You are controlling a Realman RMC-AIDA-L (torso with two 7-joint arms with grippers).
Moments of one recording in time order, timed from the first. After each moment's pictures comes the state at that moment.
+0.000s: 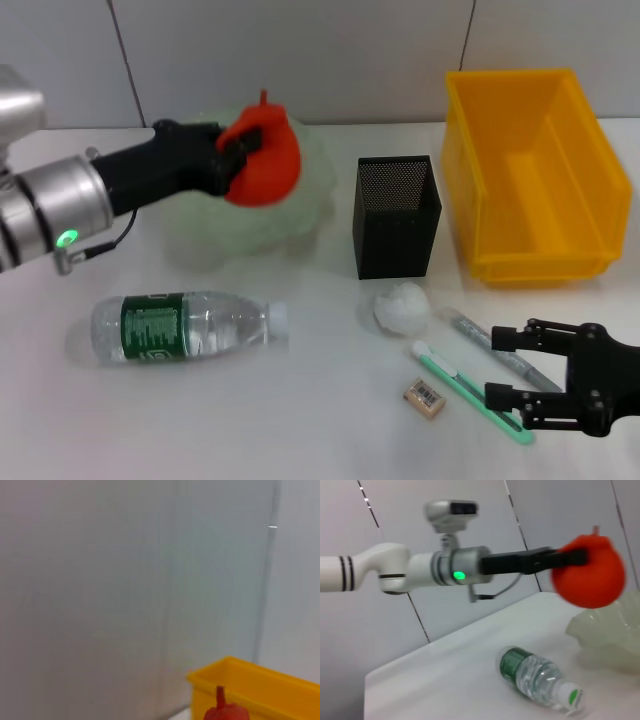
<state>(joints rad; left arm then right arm) -0.48 -2.07 1.15 0.78 1.44 1.09 -1.38 0.42 2.08 -0.48 -0.65 -2.15 -1.84 1.28</state>
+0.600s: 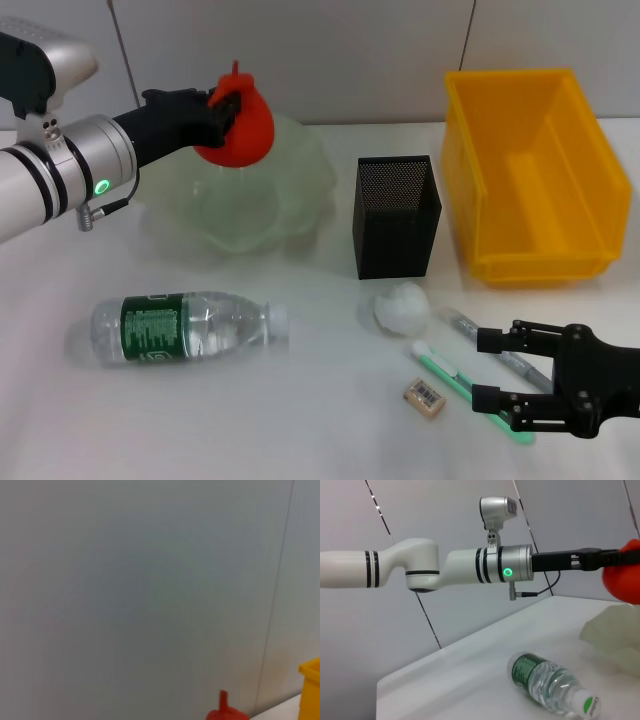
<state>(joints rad) -0.64 -2.08 1.15 0.64 1.42 0.71 -1.38 0.44 2.08 -0.48 -0.61 -2.15 -1.85 1.27</state>
